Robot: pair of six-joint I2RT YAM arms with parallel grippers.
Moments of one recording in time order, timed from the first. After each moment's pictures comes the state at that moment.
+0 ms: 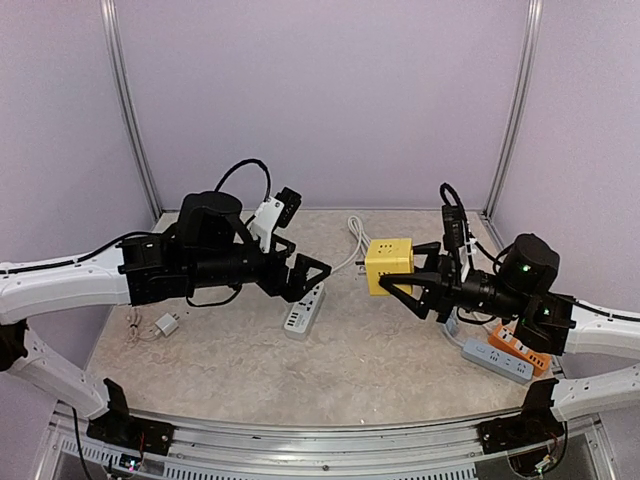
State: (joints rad) left arm -1.03 1.34 1.11 -0.13 0.01 -0.15; right arm 0.93 0.92 0.58 0.48 -0.36 0.19
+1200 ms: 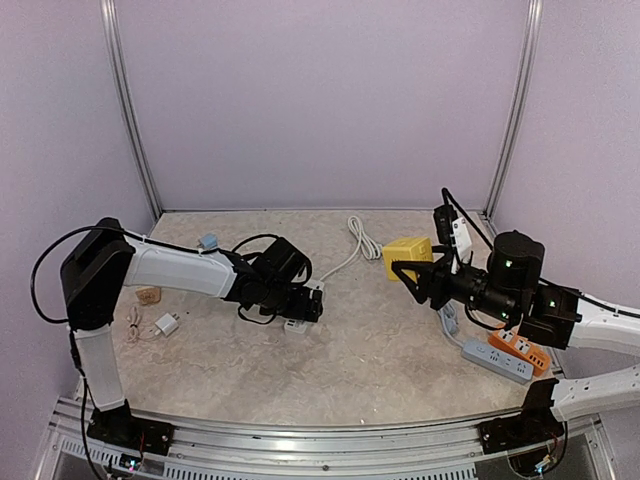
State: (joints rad) left arm -0.86 1.92 1.21 -0.25 -0.12 -0.55; right arm 0.92 0.92 0.65 0.12 0.16 0.16
